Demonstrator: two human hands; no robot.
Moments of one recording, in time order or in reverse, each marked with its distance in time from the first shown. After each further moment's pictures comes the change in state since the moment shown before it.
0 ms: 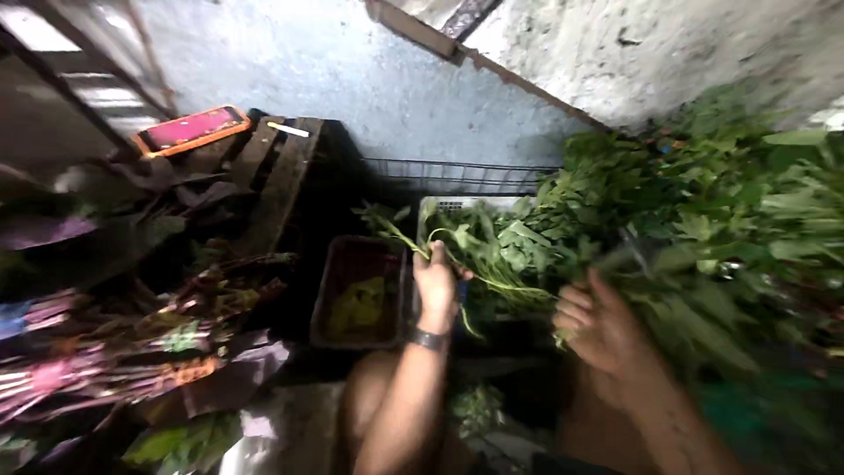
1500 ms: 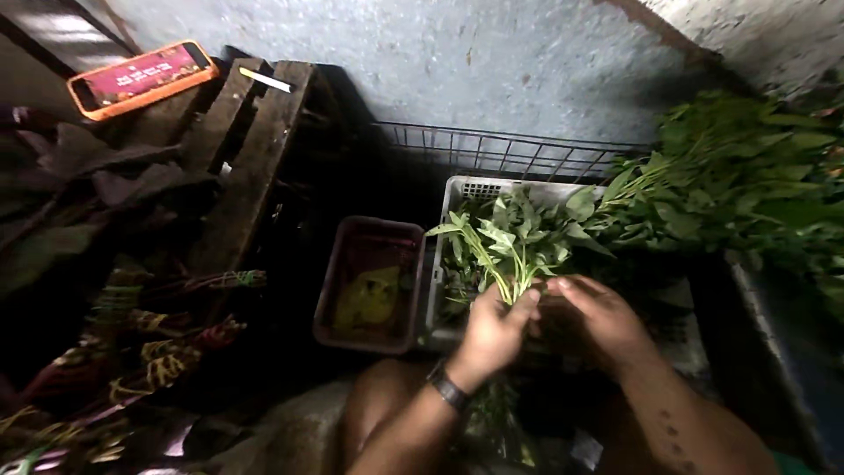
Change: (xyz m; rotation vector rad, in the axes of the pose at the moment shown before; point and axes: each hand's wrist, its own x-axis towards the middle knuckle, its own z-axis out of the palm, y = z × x) left_hand 0.005 -0.045 -0.002 0.366 -0.485 0.100; right_hand 0.126 0.035 -0.021 -0.716 -0.147 -0.061
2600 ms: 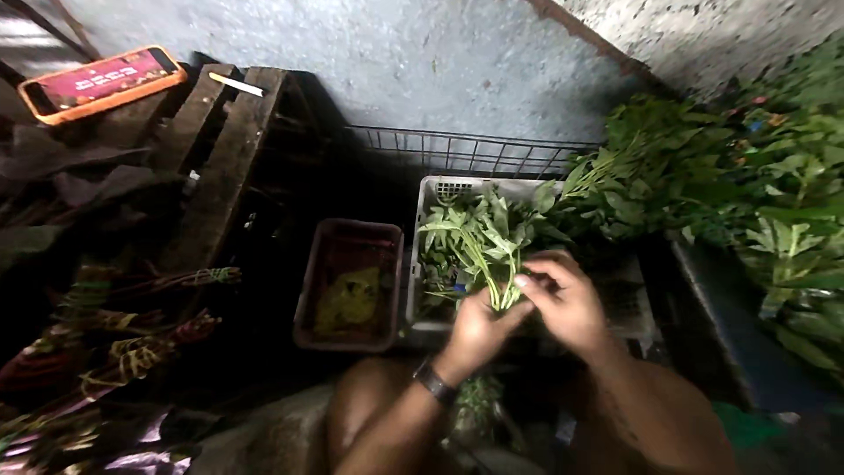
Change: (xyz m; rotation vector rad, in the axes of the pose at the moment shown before) left_hand -0.017 -0.012 0.010 0.227 -0.060 0.033; right_hand -0.017 -0.003 0.003 -0.571 0.144 -0.444
